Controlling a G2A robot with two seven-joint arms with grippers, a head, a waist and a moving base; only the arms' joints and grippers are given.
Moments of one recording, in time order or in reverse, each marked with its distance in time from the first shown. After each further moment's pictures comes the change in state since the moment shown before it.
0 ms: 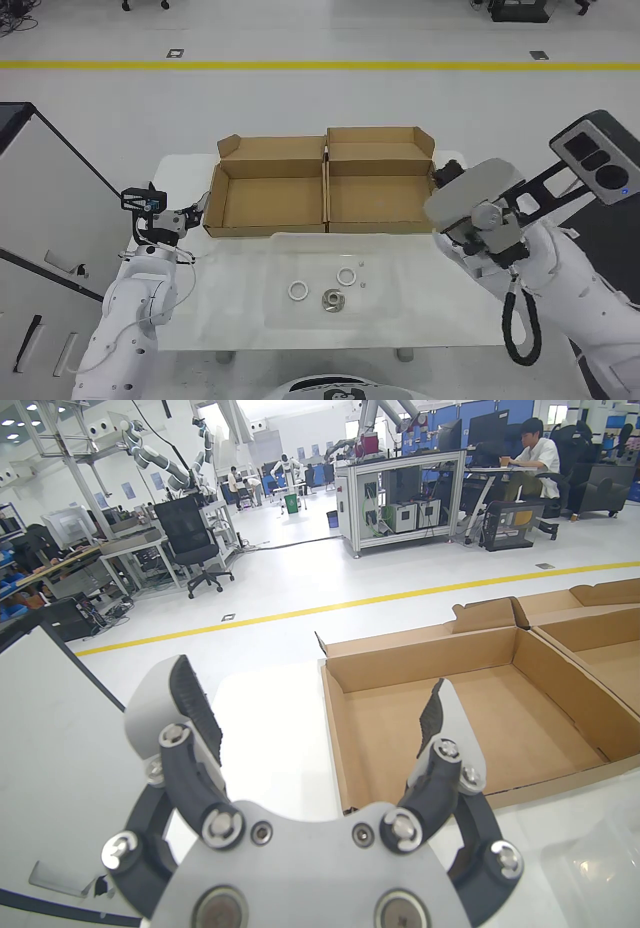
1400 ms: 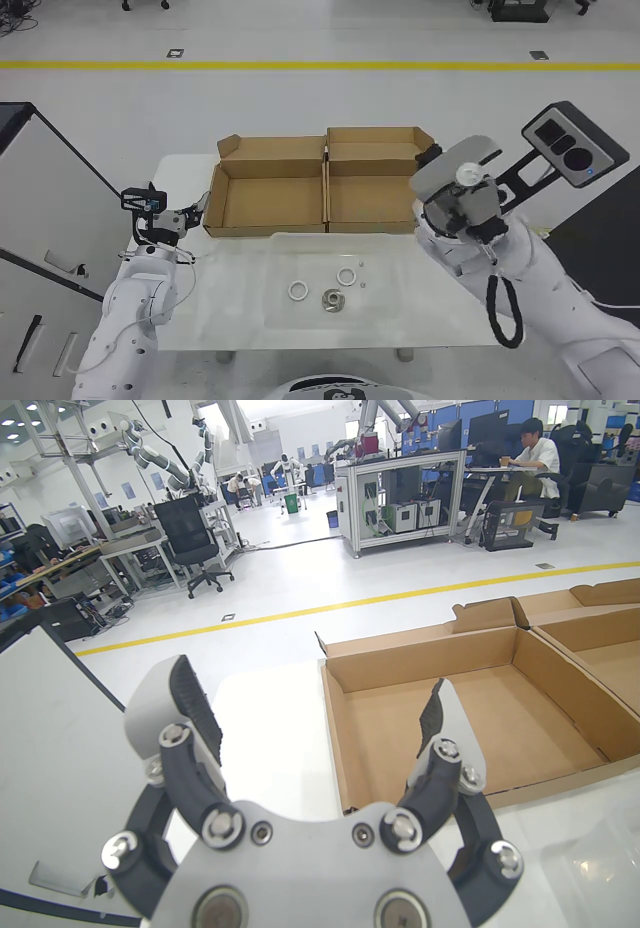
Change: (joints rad) left arm 0.000 0.000 0.000 0.000 0.000 0.000 0.000; right arm -0.051 -0.116 0.042 0.066 0.083 0.000 0.111
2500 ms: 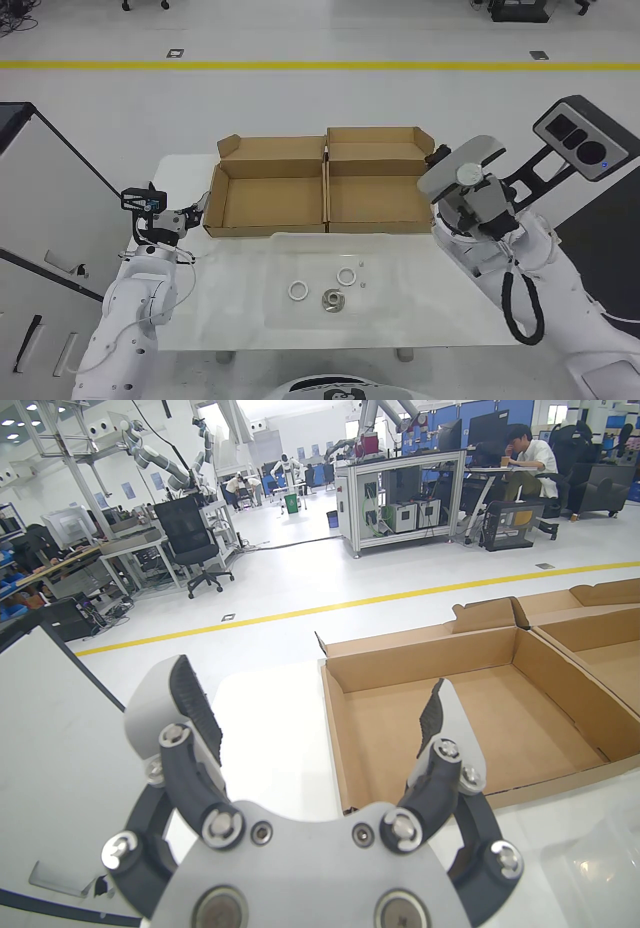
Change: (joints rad) left arm 0.000 0.000 0.000 0.000 0.000 0.000 0.000; right arm -0.083 0.003 0.120 -0.039 0.216 0.000 0.270
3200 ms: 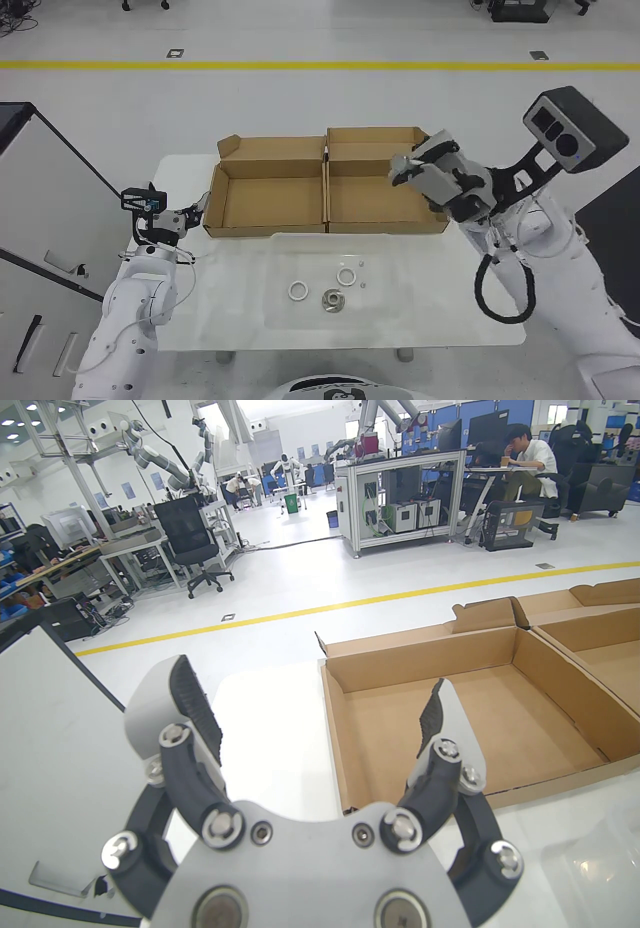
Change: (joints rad) left arm 0.000 0.000 0.000 0.000 0.000 0.000 0.000; right arm -0.052 0.044 0.167 0.043 -0.041 0.114 0.291
